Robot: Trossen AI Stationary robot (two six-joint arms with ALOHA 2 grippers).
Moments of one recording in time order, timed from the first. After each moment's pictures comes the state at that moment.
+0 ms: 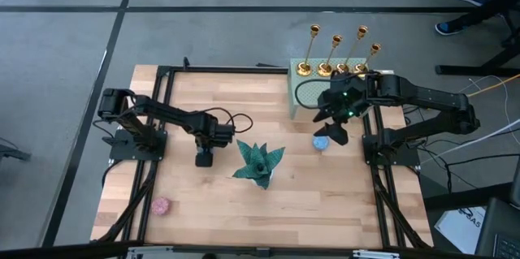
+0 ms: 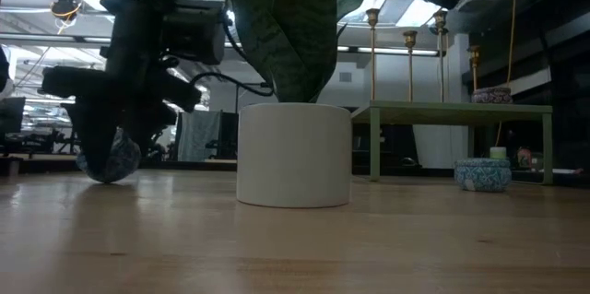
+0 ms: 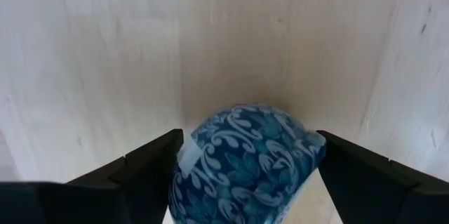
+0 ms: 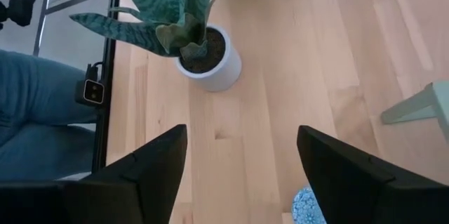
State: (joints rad) left arm 0.01 1.59 0.84 -0.85 0.02 -0.05; right arm -0.12 1.17 1.29 -1.02 -0.31 0.15
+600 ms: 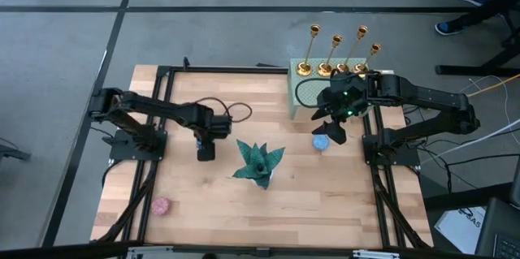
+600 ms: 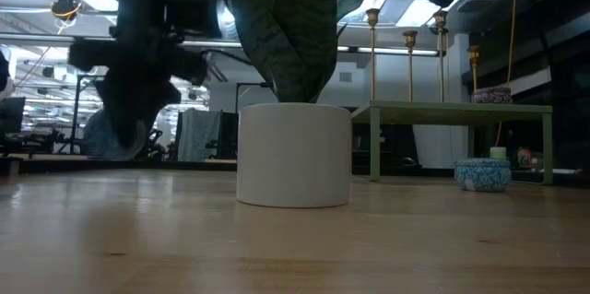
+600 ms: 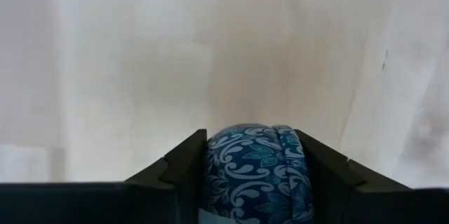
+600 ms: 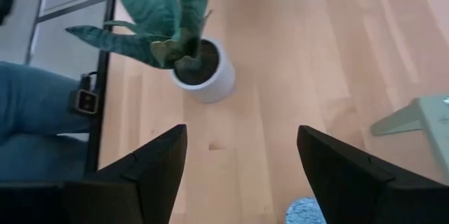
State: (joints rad) left arm 0.07 1.48 0.88 -0.89 0.02 -0.08; right arm -0.12 1.17 1.29 -0.98 -0.28 0.15
